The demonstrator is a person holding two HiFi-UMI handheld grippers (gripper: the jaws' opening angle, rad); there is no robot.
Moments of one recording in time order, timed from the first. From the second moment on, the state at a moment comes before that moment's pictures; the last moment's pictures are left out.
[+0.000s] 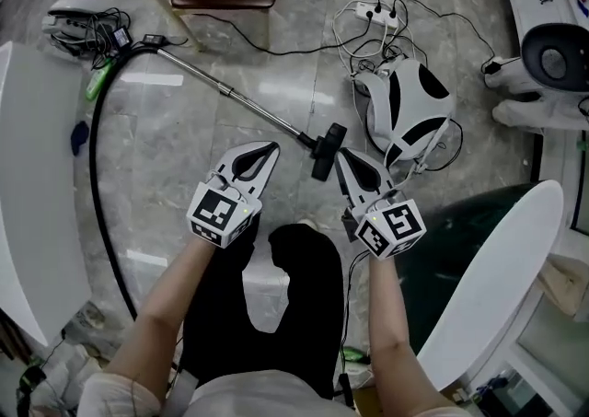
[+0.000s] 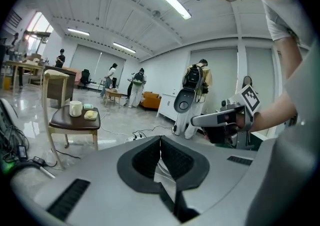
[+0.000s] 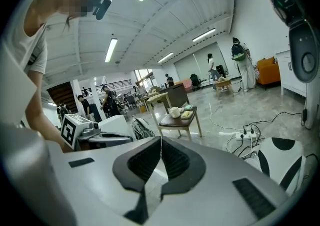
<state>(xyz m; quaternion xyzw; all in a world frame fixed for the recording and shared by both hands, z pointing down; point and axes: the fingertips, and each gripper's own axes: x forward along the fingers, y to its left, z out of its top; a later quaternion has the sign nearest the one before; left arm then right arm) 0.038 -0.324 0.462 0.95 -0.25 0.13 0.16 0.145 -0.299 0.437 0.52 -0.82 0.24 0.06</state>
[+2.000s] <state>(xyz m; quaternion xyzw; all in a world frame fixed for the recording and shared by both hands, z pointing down) 0.090 -0.371 1.066 0.81 0.11 0.54 -0.23 0.161 -0.306 1.051 0.26 -0.78 0.11 0.55</state>
